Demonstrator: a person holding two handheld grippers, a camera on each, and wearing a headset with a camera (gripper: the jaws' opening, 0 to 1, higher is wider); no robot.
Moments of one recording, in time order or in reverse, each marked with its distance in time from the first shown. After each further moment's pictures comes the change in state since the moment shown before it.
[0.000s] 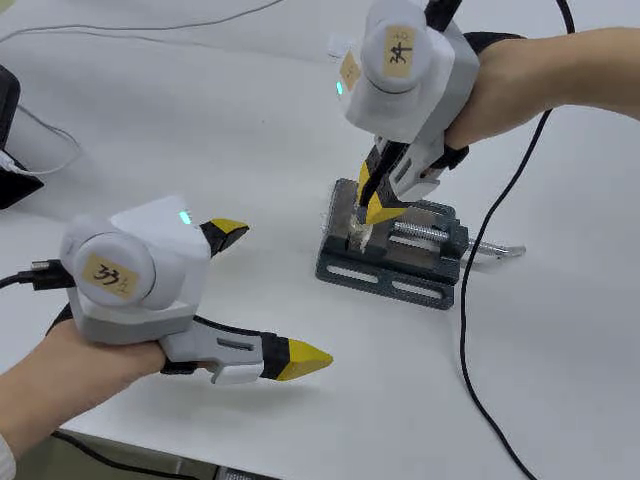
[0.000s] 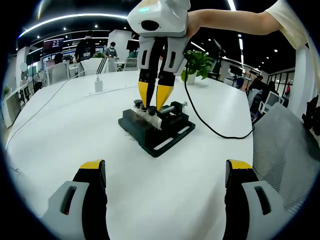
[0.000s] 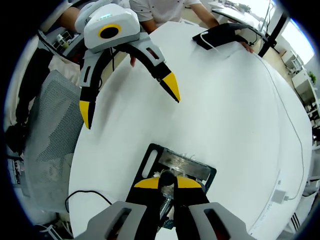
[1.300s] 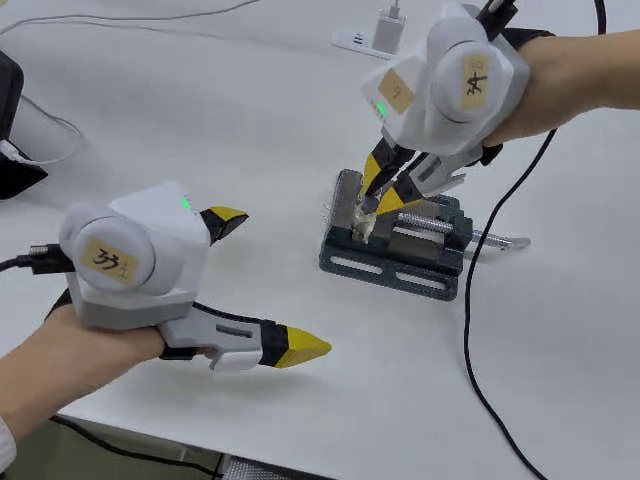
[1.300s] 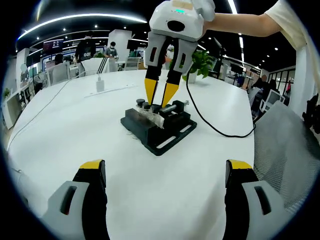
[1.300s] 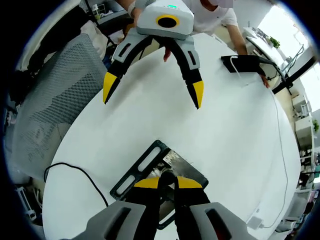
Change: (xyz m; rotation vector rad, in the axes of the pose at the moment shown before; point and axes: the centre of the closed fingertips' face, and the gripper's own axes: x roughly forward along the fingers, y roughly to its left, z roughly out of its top) left arm -0.003 0.003 0.000 0.010 0.009 0.009; right arm -0.003 -0.004 0.000 -0.312 -0.040 -0.056
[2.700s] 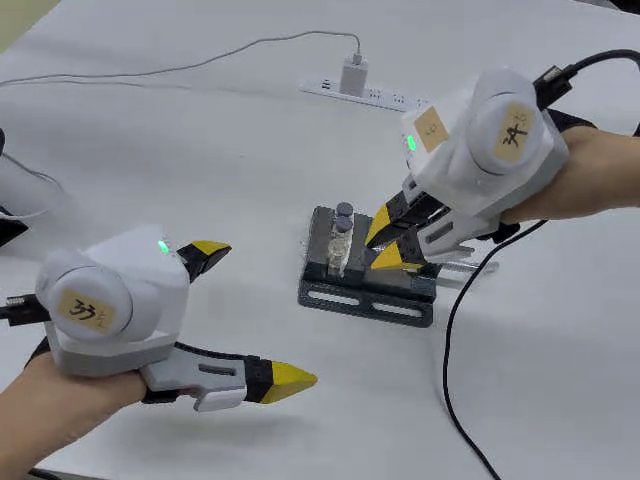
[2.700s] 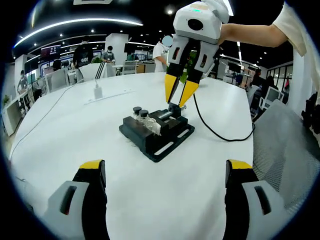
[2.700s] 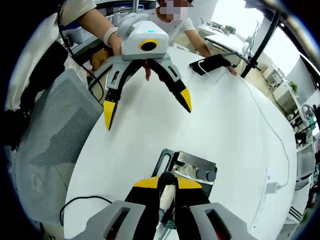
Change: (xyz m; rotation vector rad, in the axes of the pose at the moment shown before) left arm -0.001 -0.004 0.012 0.042 -0.017 -0.003; right arm -0.023 0.027 0.004 0.270 -0.110 -0.143
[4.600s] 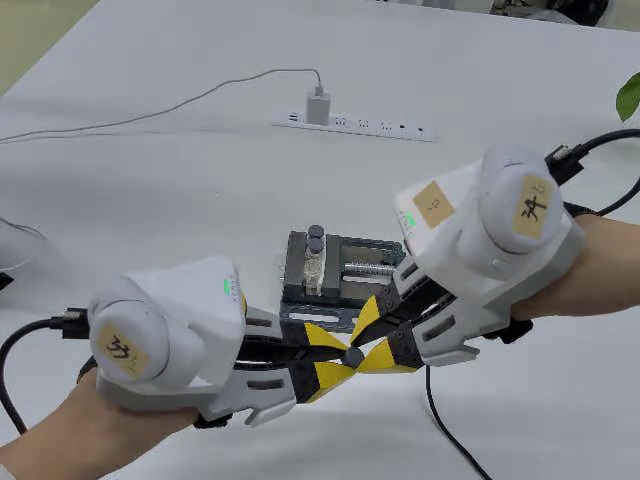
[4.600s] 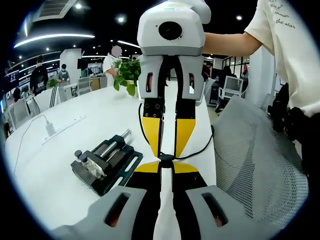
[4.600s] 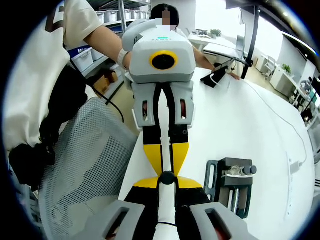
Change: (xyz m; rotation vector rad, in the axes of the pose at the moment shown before) left arm 0.015 -0.100 0.046 0.211 -0.040 -0.363; right arm -0.022 0.100 0.038 0.249 -0.195 0.081
